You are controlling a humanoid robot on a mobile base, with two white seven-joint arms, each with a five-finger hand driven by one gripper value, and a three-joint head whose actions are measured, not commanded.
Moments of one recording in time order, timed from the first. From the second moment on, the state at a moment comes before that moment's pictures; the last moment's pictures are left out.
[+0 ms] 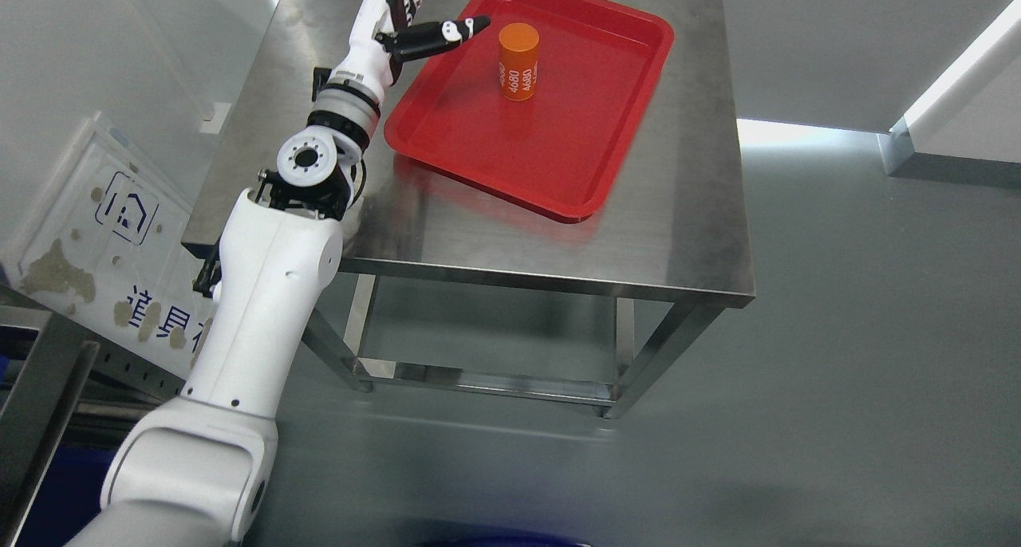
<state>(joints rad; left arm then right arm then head) -0.68 0.04 -0.22 -1.20 0.20 0.01 -0.03 0.00 0.00 0.00 0.00 0.00 0.04 0.03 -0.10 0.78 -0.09</state>
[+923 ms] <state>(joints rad) -0.43 0.06 -0.05 -1.56 0.20 0.03 -0.02 0.00 0.00 0.00 0.00 0.00 0.04 0.03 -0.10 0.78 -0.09</state>
